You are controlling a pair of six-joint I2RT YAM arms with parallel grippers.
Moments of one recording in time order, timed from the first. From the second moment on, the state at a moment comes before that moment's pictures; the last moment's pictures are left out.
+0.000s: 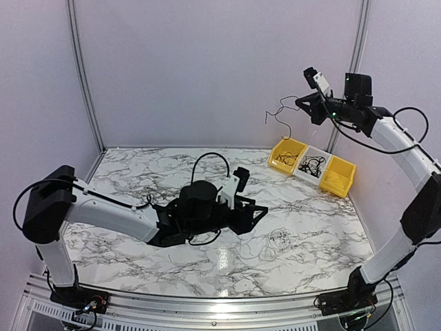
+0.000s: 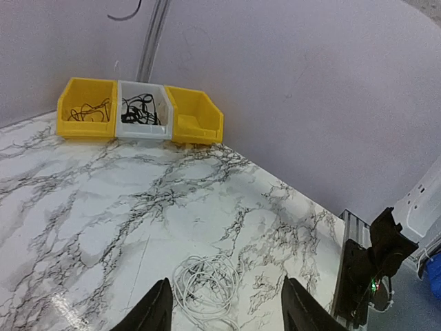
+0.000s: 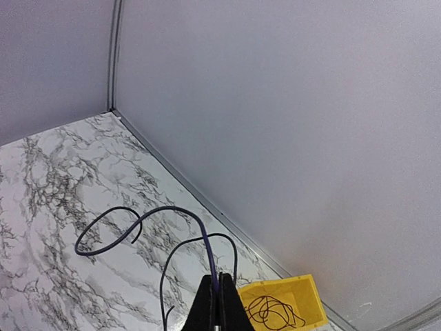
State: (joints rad) left arm -1.19 1.92 1.15 0.57 -0.06 -0.39; right arm 0.18 1.49 1.60 -0.37 -0.55 -0.39
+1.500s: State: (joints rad) left arm -0.92 1.70 1.08 0.19 0.02 -0.44; right arm -0.04 2.12 1.82 -0.24 -0.39 -0.30
